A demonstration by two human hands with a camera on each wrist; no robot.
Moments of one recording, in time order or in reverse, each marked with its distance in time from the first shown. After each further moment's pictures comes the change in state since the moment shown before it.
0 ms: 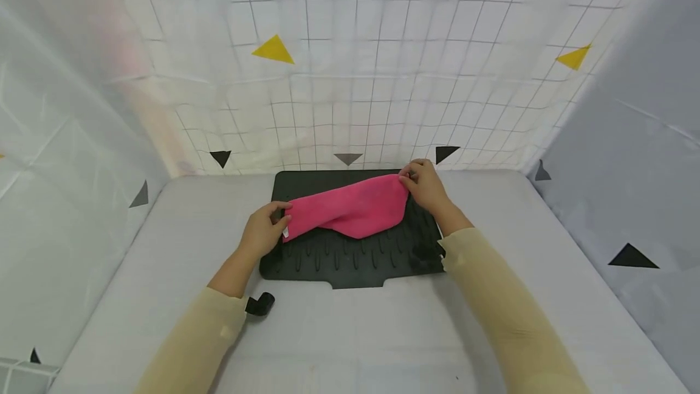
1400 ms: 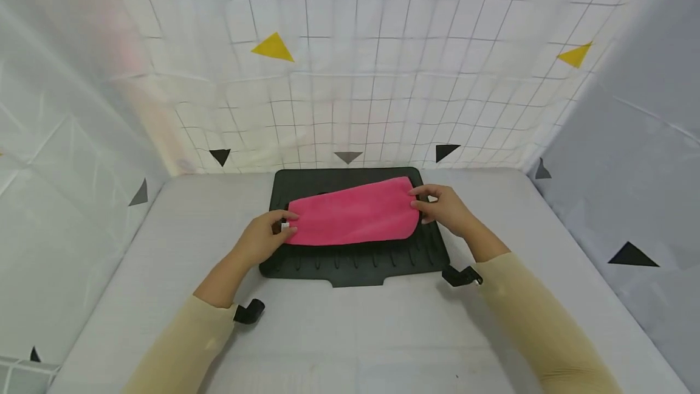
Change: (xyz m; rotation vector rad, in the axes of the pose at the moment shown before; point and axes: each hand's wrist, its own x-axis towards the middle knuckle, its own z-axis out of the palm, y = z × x) left_hand -0.019 0.010 -0.011 0.031 -0.209 0.034; right_hand -0.055 0.019 -0.022 0.347 -0.257 0.166
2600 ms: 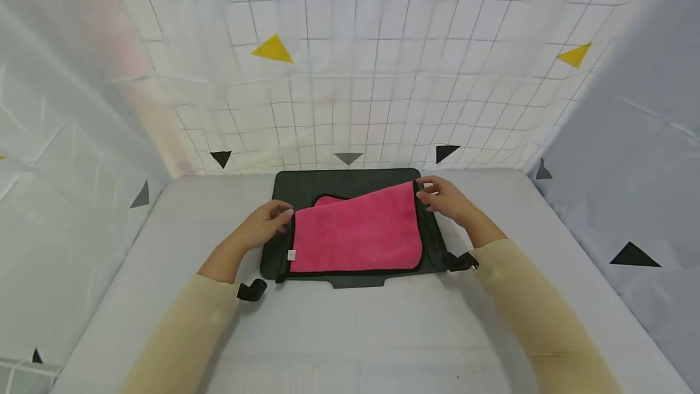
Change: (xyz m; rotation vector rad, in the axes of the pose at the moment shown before) left_hand 0.030 -0.016 -0.015 -0.160 -0.160 -0.117; right_hand 0.019 0.006 -0.018 -0.063 -0.074 0.052
